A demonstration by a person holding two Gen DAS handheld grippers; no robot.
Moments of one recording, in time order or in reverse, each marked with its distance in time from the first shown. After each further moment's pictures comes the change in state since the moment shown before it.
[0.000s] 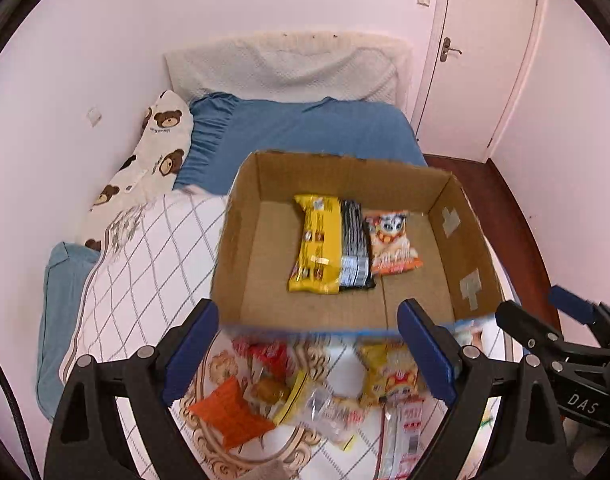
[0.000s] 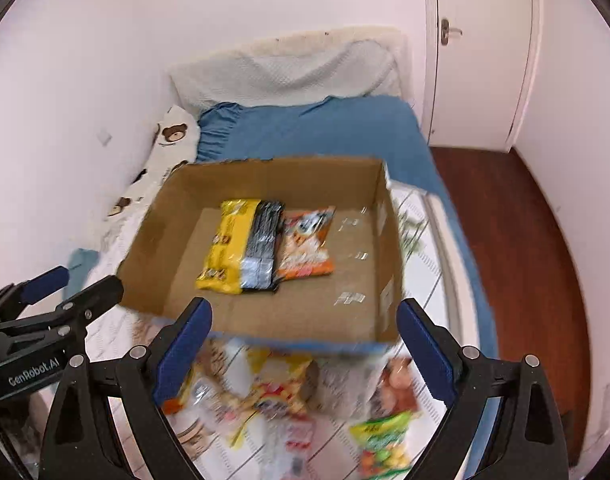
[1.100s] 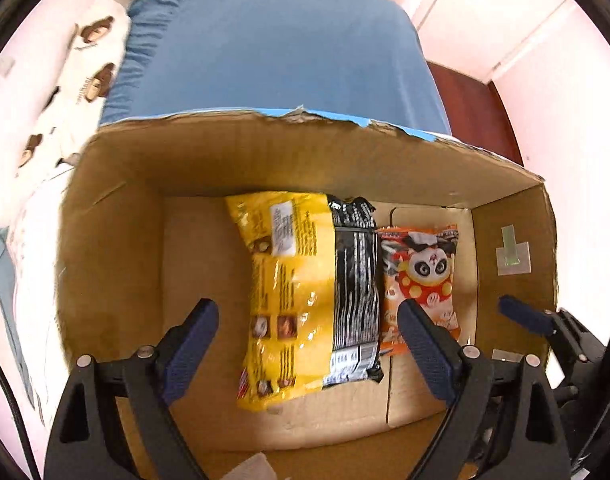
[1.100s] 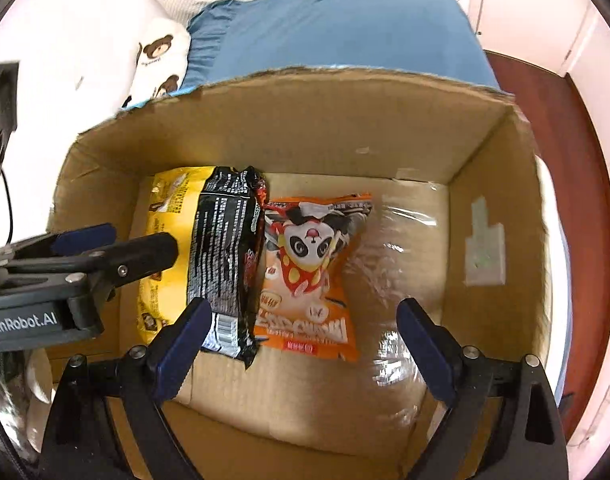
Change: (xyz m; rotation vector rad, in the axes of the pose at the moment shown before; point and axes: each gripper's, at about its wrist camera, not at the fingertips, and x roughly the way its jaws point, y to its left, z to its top) left arm 0.221 -0.016 0.114 -0.011 0.446 -0.112; right arm 0.241 -0.018 0.087 0.017 0.414 0.089
